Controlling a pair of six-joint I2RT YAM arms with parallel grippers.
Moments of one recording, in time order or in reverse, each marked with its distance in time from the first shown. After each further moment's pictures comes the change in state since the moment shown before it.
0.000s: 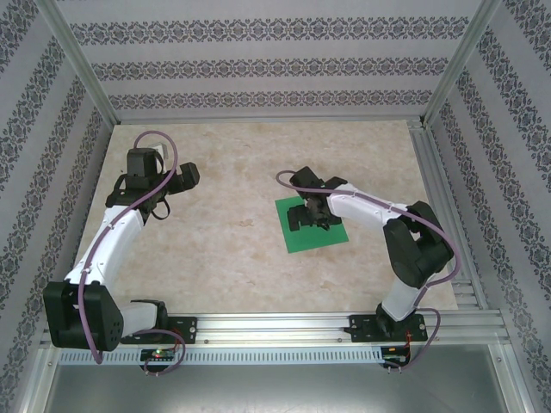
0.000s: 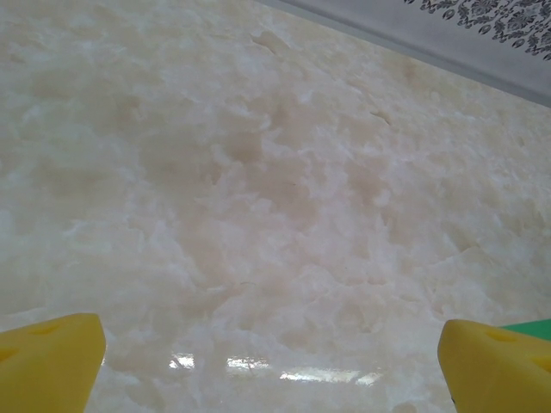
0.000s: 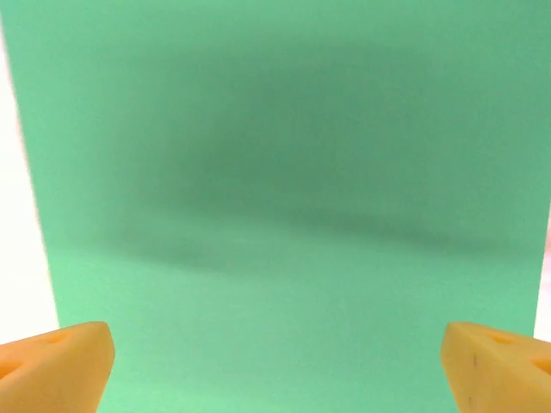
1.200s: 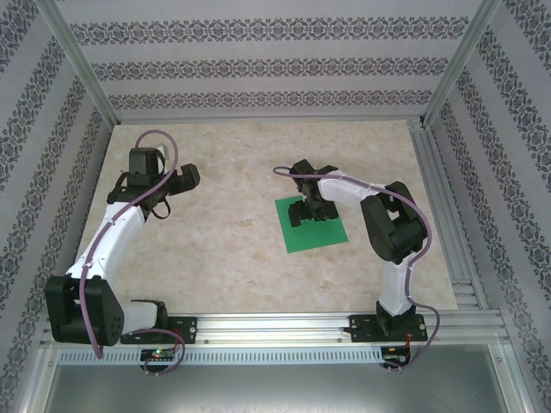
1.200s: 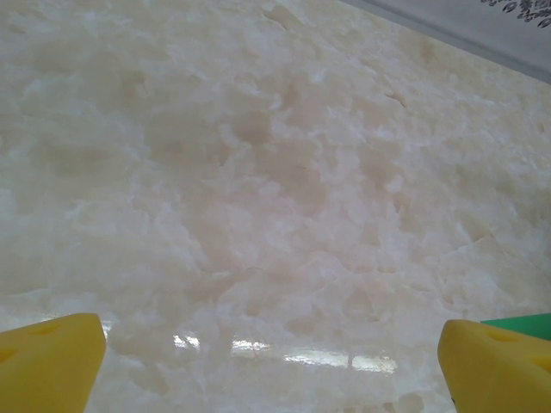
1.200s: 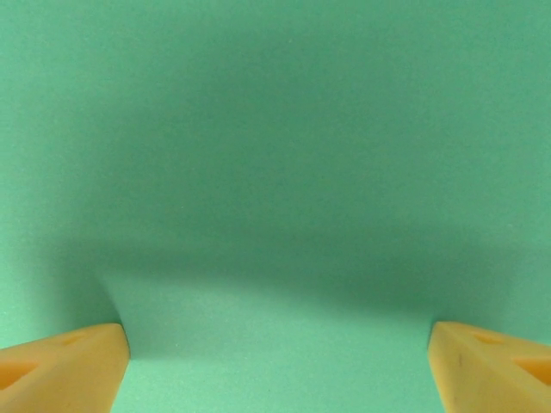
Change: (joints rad) left arm 0.000 0.032 0.019 -0.040 -0.003 -0.007; right arm -0.076 0.237 0.153 -0.067 -0.062 -0.105
